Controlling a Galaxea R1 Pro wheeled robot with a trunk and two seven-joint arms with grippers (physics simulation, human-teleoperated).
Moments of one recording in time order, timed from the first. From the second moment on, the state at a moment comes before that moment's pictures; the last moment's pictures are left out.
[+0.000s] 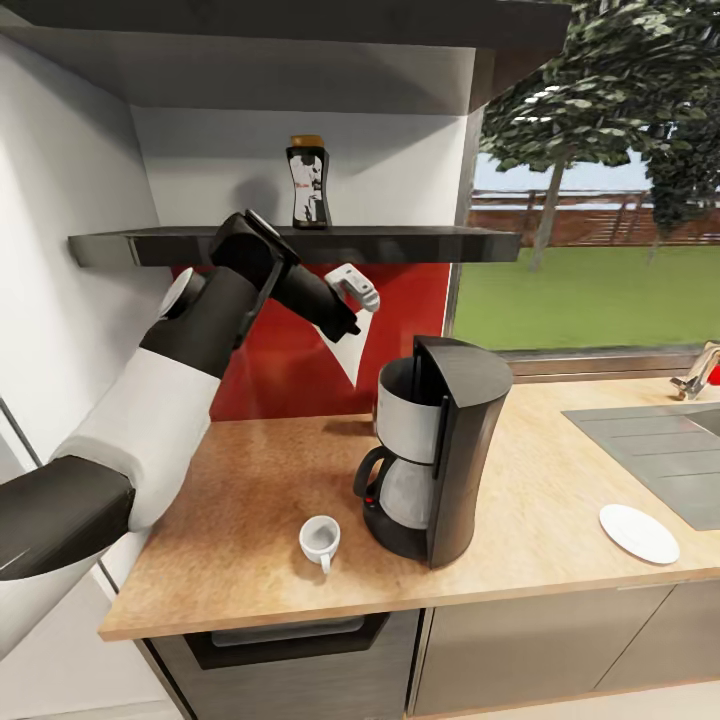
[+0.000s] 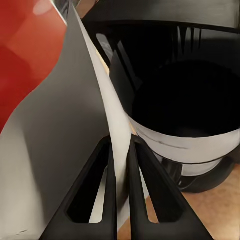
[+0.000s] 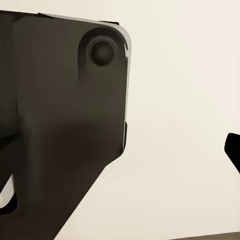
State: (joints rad) left arm -1.47 -0.09 -0.36 -1.05 -0.74 0.98 -1.40; right arm 0.00 0.00 0.00 -0.05 0.07 -0.15 -0.10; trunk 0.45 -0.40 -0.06
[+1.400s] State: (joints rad) left arm -1.45 -0.08 -0.36 -1.14 -0.78 0.96 -1.34; right arm 0.00 0.00 0.00 -0.05 0.07 -0.15 -0.10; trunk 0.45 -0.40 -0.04
